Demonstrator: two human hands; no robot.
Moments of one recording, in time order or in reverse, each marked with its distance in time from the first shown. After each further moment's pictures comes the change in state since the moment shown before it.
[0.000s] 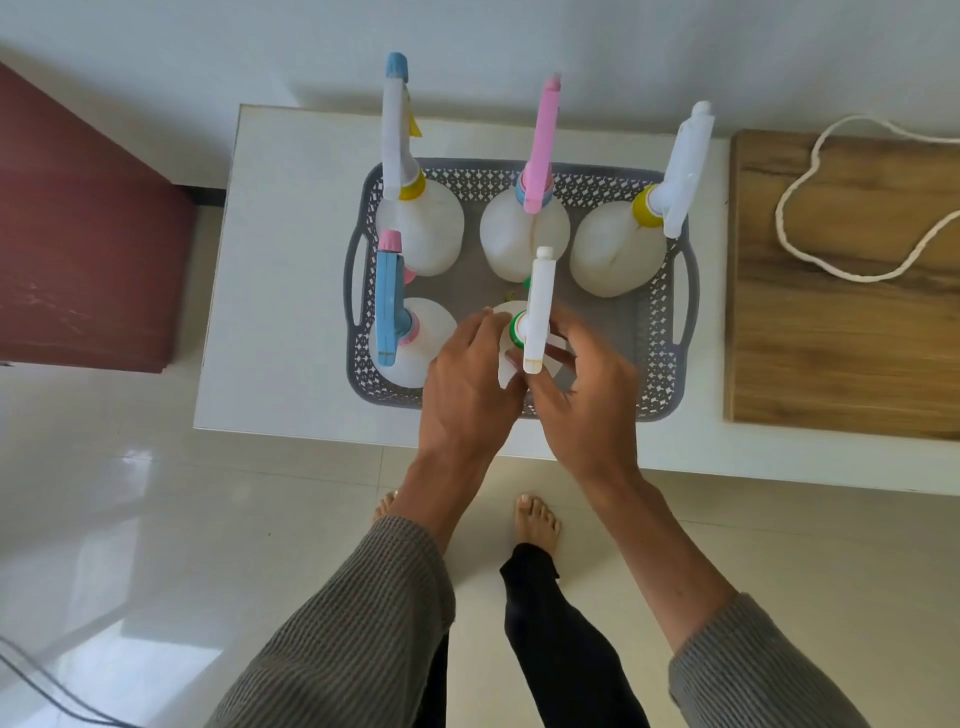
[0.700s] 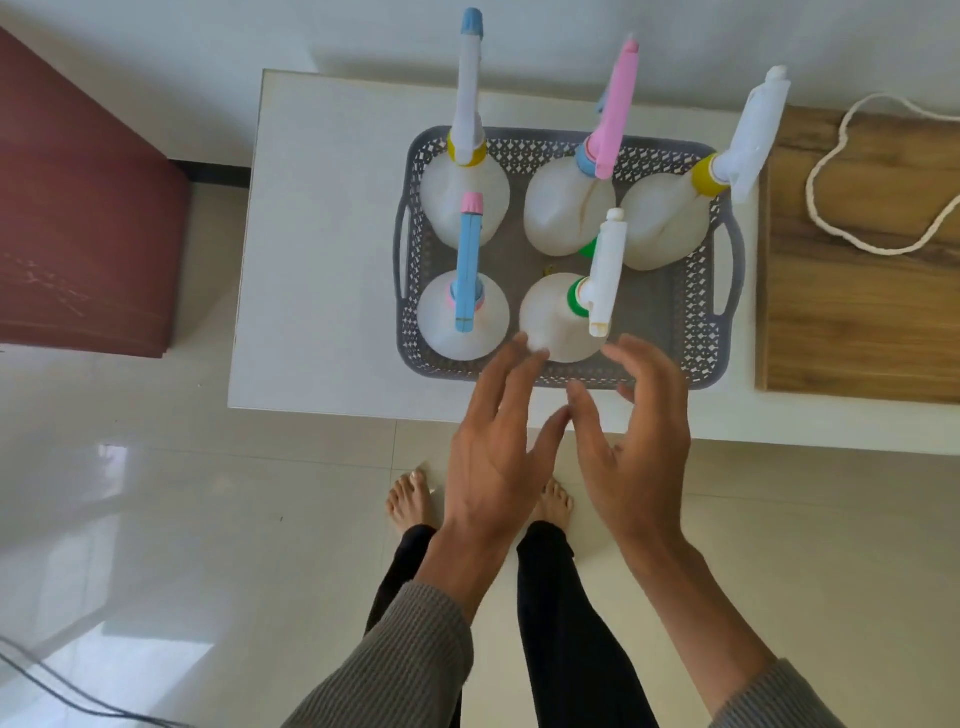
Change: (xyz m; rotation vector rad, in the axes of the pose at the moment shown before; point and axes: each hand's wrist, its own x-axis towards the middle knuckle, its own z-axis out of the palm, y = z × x) left_hand -0.076 -0.027 -0.029 -0.159 -0.008 0.042; right_hand -0.070 -0.013 0.024 -0.252 0.203 0.052
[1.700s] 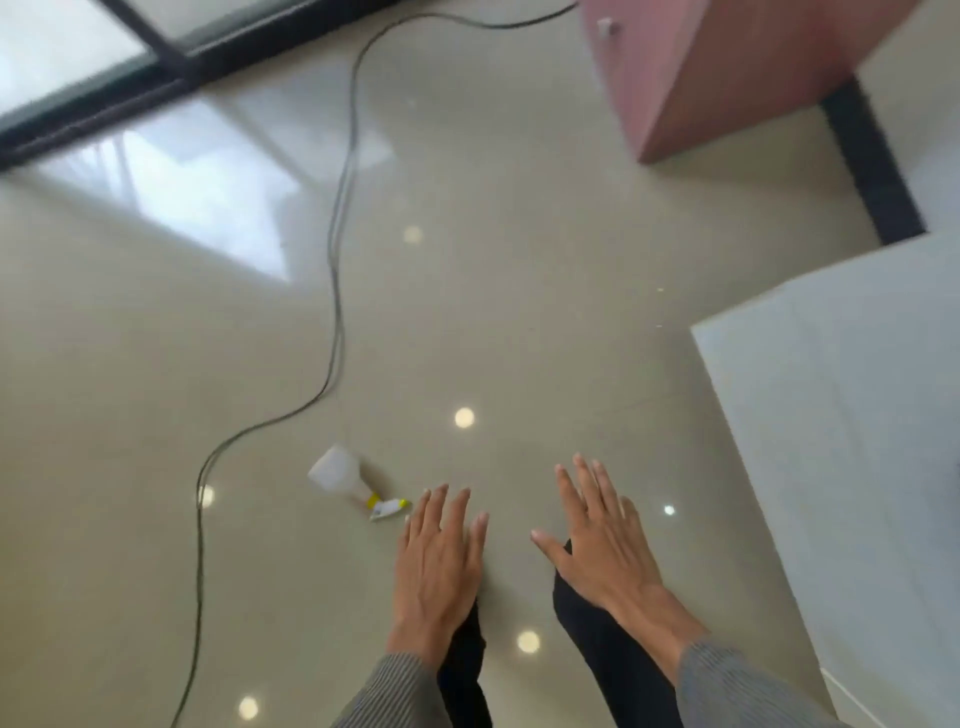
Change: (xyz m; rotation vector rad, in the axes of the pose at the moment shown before) left_hand -0.403 -0.116 -0.014 -0.003 0.267 -1.422; right_hand -0.253 0.013 0.150 -0.940 -1.576 -1.003
